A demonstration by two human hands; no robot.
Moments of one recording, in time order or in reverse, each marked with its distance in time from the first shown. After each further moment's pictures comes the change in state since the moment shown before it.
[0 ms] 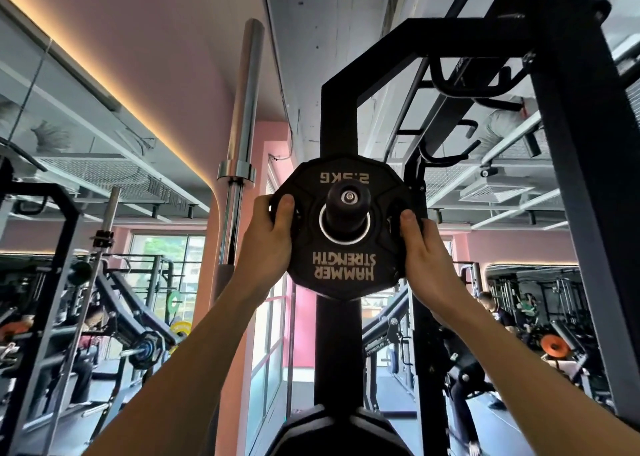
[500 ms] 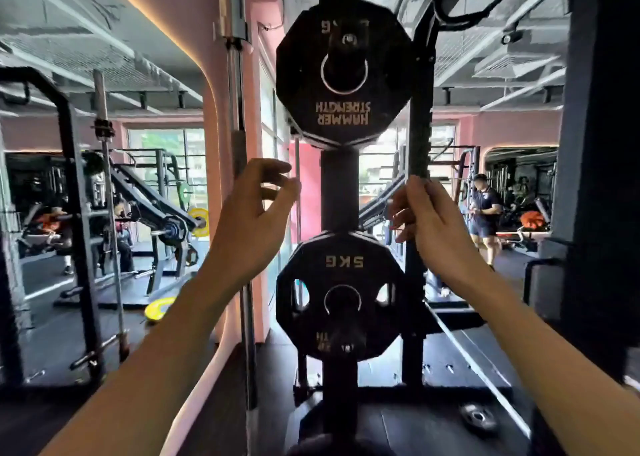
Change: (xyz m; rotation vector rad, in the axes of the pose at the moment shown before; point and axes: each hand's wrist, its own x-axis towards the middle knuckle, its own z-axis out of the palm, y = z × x) left_hand -0.182 0.026 -0.071 0.117 -0.162 -0.113; right_hand -0.168 0.006 -0.021 0.056 -0.092 0.163
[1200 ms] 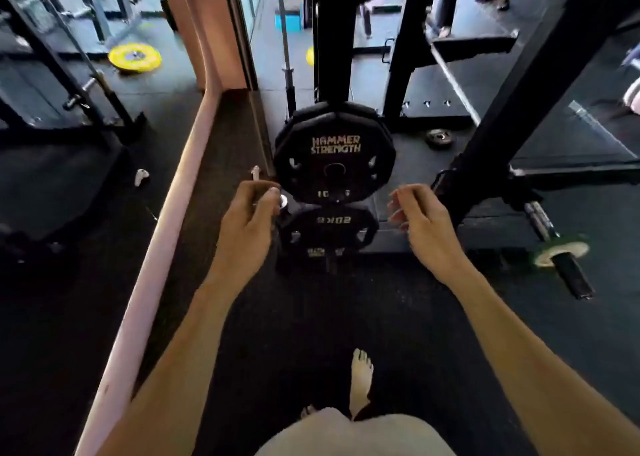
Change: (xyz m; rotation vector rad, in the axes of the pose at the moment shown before) left_hand -0.420 -0.060 -0.071 -0.020 -0.240 -0.804; right_hand -0.440 0.043 -0.011 -0.171 -0.112 0.831
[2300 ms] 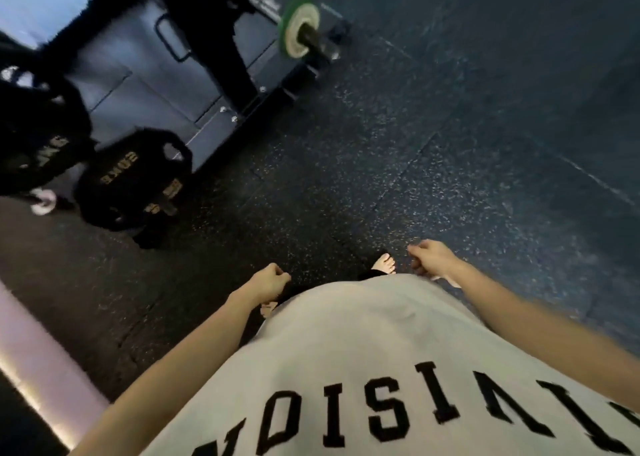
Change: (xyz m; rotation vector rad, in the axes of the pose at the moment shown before) left_hand -0.269 -0.174 0.266 1.047 -1.339 -0.579; right_hand -0.415 0.325 -0.239 0.041 0.313 1.285
